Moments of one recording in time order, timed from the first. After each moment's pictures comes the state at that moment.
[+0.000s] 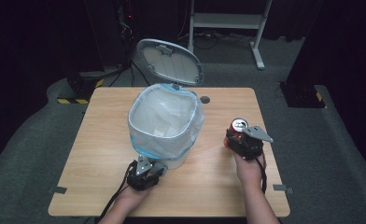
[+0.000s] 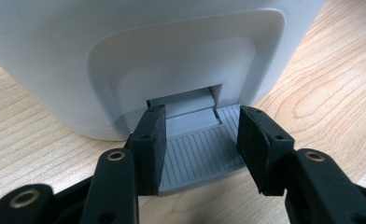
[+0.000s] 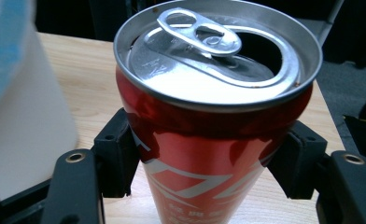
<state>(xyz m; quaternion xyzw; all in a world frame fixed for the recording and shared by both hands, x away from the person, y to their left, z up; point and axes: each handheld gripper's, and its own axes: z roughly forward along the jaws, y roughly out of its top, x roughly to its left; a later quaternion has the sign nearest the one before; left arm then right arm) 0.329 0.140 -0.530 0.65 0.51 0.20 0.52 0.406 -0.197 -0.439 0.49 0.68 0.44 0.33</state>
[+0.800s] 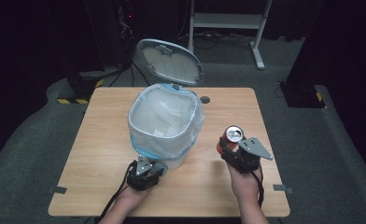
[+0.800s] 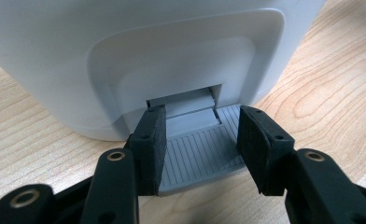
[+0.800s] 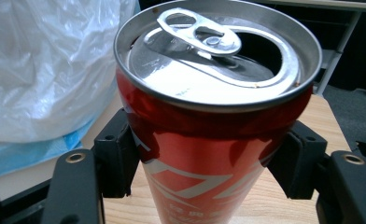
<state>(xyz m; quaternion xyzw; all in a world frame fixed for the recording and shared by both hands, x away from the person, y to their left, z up) 0.329 0.141 -0.530 0.65 0.51 0.20 0.52 0.352 -0.174 -0.417 0.45 0.67 0.48 0.34</state>
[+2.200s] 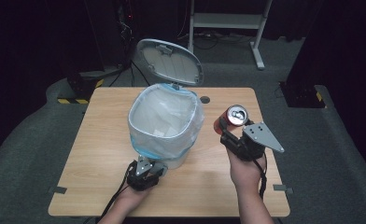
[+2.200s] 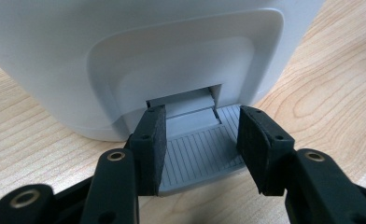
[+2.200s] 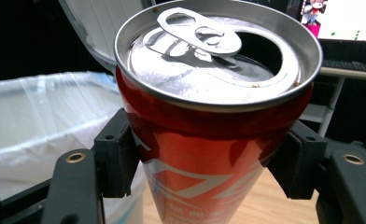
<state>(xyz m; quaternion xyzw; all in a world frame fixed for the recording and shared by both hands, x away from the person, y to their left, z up) 0.329 0.141 -0.530 0.65 0.51 0.20 0.52 0.344 -0.158 -0.336 0.41 0.62 0.54 0.39</state>
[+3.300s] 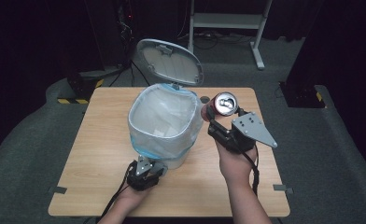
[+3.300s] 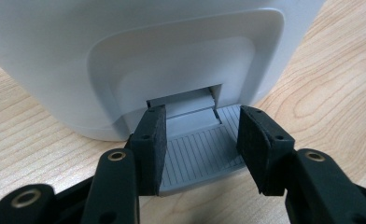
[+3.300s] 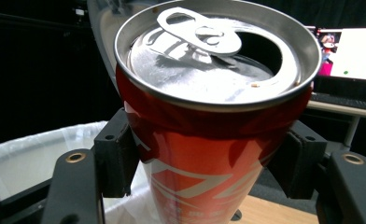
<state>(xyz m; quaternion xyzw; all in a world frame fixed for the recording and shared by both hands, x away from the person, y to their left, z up) 0.329 0.140 -0.530 0.65 0.51 0.20 0.52 0.339 -0.125 -0.295 0.36 0.61 0.58 0.41</state>
